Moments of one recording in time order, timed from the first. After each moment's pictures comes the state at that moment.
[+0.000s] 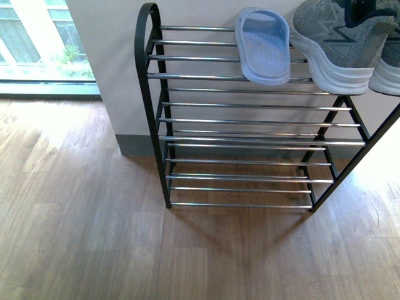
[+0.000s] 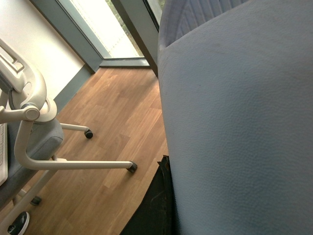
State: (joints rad) left arm -0.10 0.65 0.27 0.05 -0.69 0.20; right arm 0.00 0.01 0.02 0.00 0.00 -0.01
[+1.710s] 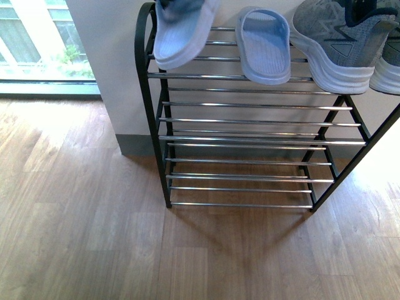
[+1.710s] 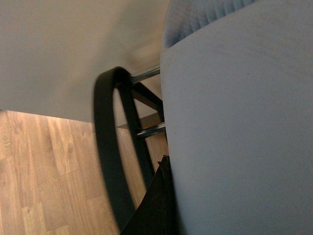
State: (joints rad) left arm -0.41 2.62 2.46 -0.69 -0.21 0.13; right arm 0.00 0.01 0.02 0.00 0.00 -0.01
